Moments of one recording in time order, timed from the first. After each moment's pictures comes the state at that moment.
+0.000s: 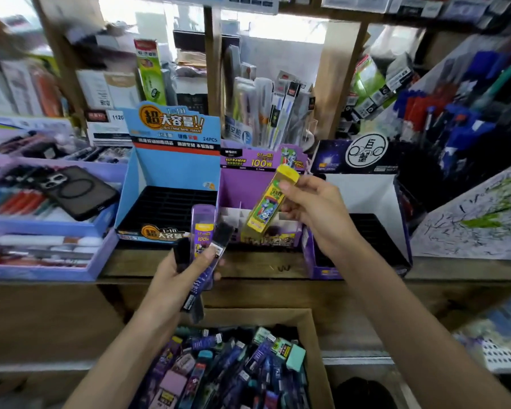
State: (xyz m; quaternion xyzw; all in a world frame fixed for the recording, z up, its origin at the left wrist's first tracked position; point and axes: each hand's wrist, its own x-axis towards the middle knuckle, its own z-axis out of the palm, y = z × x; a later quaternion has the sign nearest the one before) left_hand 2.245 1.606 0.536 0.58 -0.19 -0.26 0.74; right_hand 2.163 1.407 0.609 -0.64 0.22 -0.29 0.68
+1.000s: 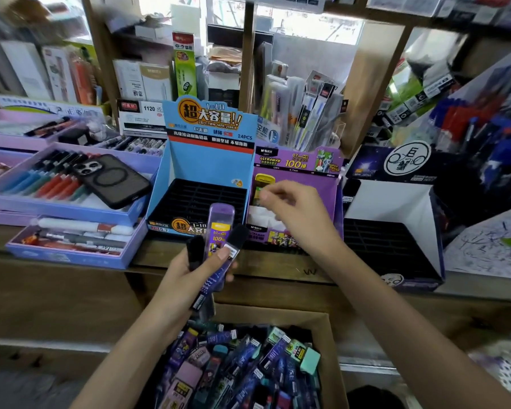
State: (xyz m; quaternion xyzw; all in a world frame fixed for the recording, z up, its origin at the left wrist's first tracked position) left_hand 2.260 1.633 0.536 0.57 -0.17 -0.30 0.74; right_hand 2.202 1.453 0.603 -0.83 0.15 -0.24 0.49
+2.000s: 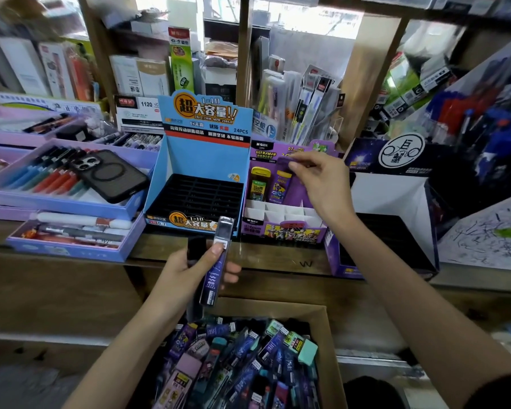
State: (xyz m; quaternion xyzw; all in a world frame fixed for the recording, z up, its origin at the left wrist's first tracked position) left_hand 2.257 1.633 0.533 0.61 -0.23 -0.29 0.70; right_hand 2.215 1.399 0.608 -0.81 0.19 -0.39 0.40
